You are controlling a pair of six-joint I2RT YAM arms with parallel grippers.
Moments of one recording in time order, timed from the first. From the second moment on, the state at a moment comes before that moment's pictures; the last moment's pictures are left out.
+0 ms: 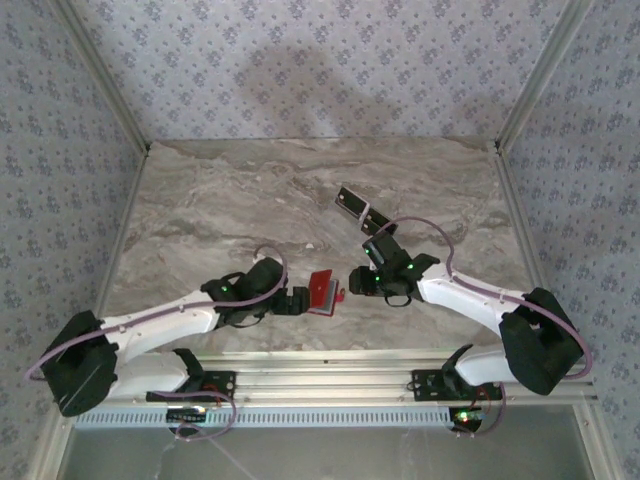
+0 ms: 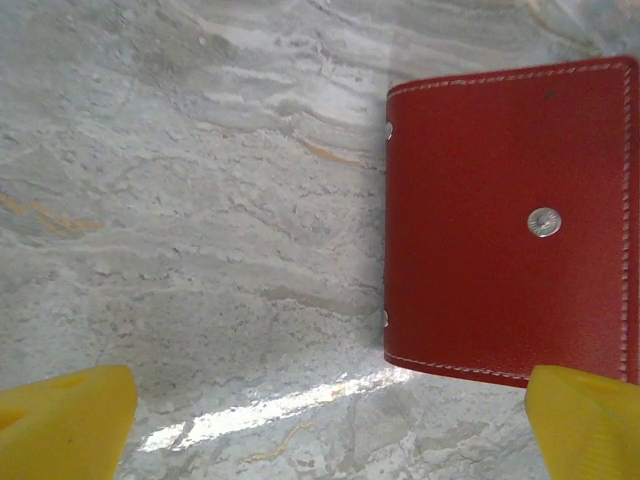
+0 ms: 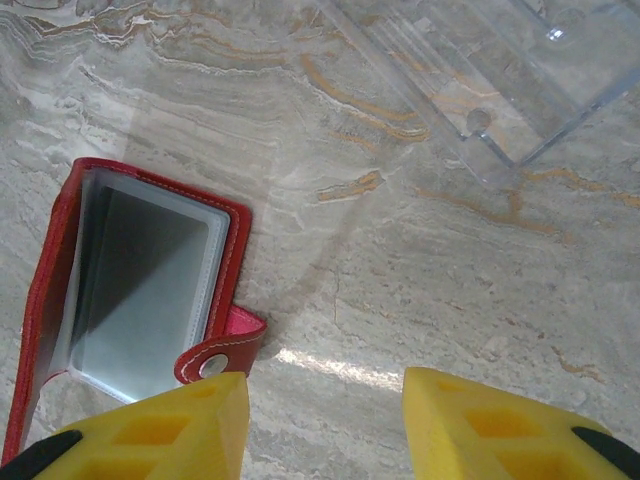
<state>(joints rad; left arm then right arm) -0.92 1.18 0.60 -0.39 -0.08 -0.78 0.69 1.34 0.73 -0.44 -0.09 0.65</state>
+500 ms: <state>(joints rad) -0.96 1.36 0.67 -0.33 -0.11 -0.78 0.70 1.35 0.73 -0.42 -0.10 0.66</state>
